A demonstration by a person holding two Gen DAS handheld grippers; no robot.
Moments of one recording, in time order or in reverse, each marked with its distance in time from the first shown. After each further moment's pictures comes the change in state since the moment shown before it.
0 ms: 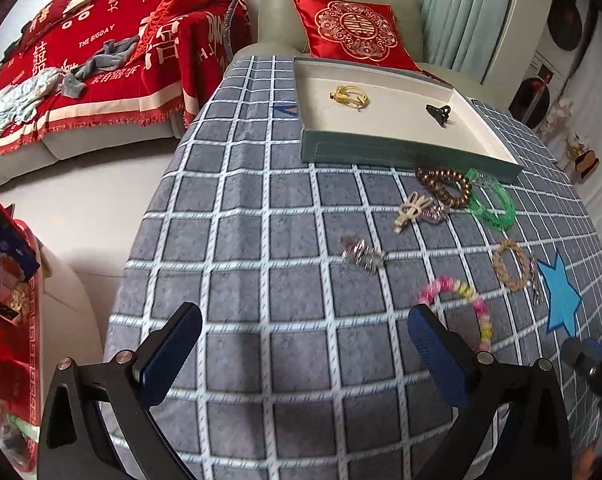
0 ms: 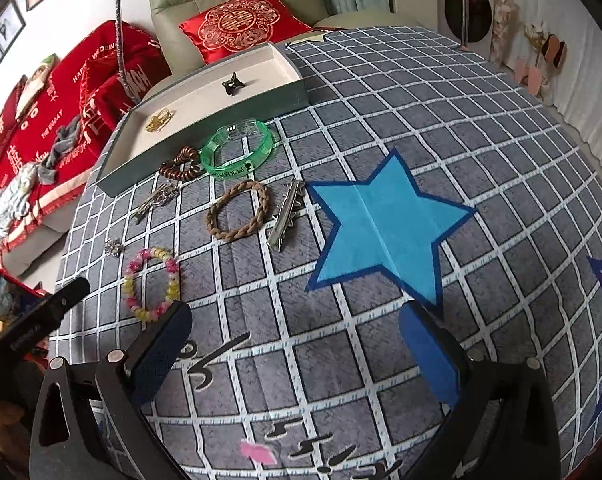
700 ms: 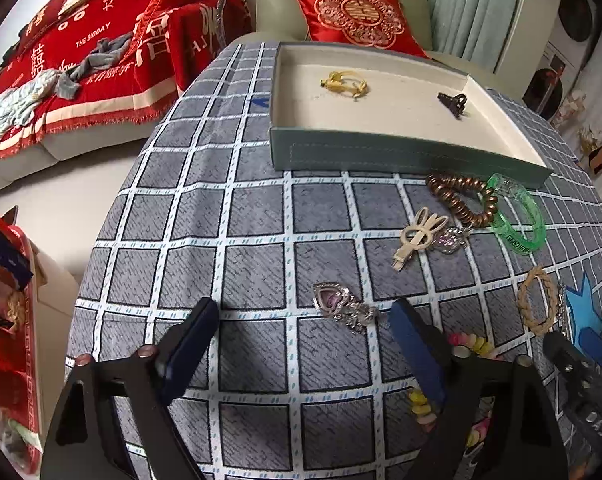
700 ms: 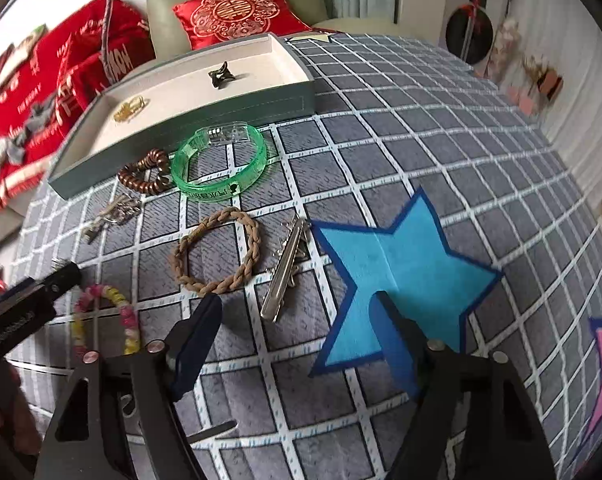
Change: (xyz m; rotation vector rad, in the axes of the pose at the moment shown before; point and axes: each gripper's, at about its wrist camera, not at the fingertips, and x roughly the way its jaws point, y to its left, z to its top) left arm 0.042 -0.025 0.022 0.013 0.019 0.041; right arm 0.049 0.026 0.030 -0.106 -0.013 -0.172
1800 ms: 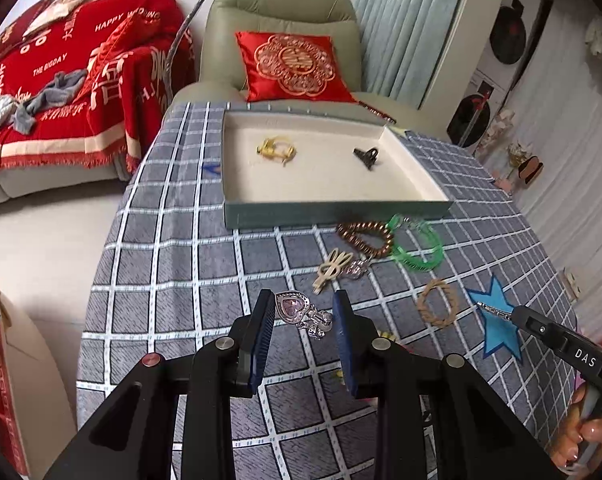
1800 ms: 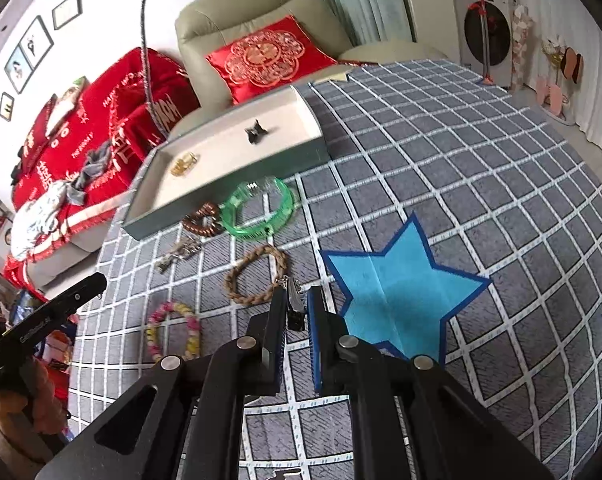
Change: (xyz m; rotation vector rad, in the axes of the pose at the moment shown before) left arm -0.072 0.011 0.006 0.069 -0.144 -0.256; right arm -0.056 -0.047 -0.002 0.105 -0.126 0.302
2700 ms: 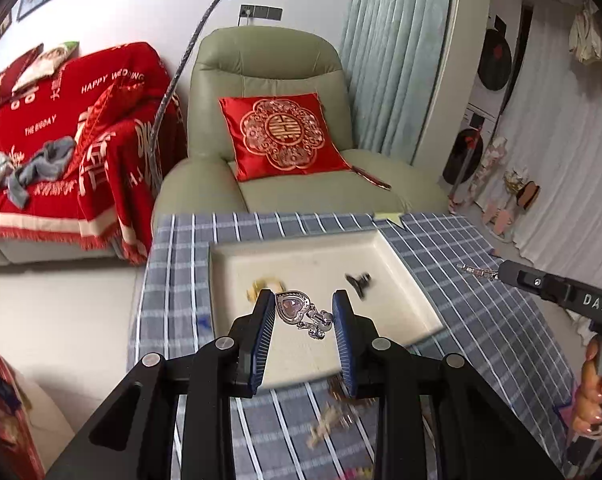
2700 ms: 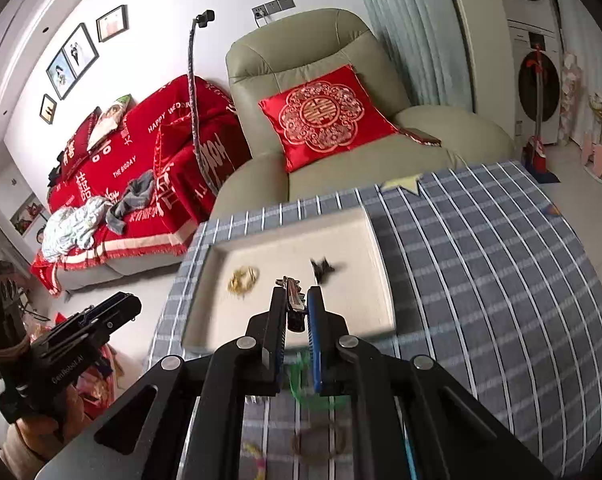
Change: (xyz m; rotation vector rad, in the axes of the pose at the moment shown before) left arm -0.001 -0.015 0.139 0.071 -0.150 0.024; right arm 0.003 0.055 0.176 -0.103 -0.089 0.140
